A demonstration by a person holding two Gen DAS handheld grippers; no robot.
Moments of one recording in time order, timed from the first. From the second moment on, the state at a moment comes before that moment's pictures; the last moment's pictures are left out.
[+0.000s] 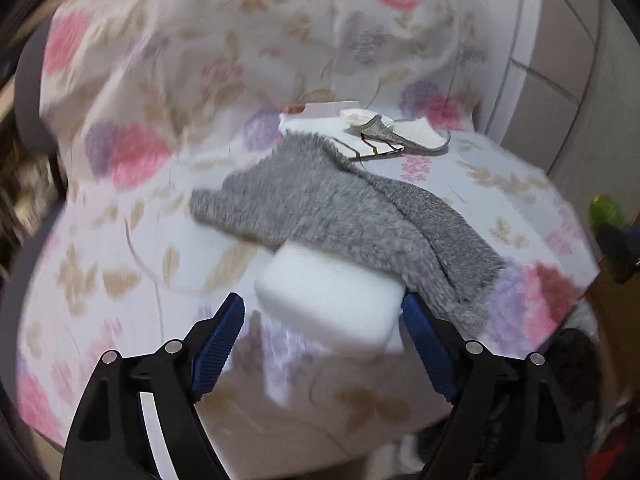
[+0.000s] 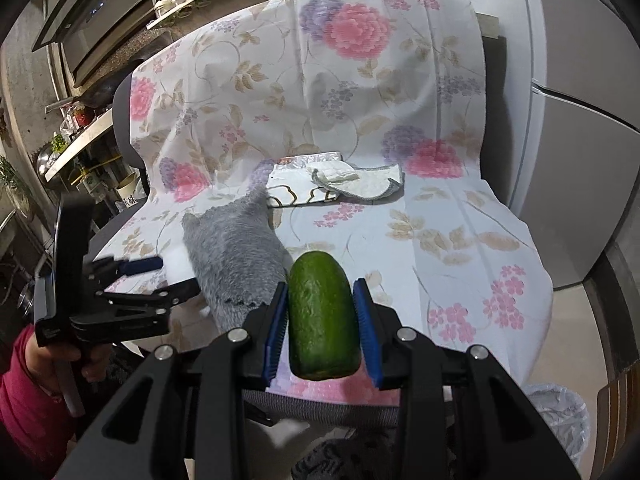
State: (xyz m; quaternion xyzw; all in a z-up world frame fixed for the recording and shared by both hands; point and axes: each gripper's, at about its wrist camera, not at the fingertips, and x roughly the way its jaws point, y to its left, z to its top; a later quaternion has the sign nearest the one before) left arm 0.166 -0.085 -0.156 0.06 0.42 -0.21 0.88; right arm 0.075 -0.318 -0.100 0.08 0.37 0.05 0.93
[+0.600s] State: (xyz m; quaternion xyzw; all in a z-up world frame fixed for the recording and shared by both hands) left arm 0.170 -0.103 -0.141 -0.03 0.44 -0.25 0.86; right arm 0.066 -0.339 -0.108 0.10 0.36 0.03 0.93
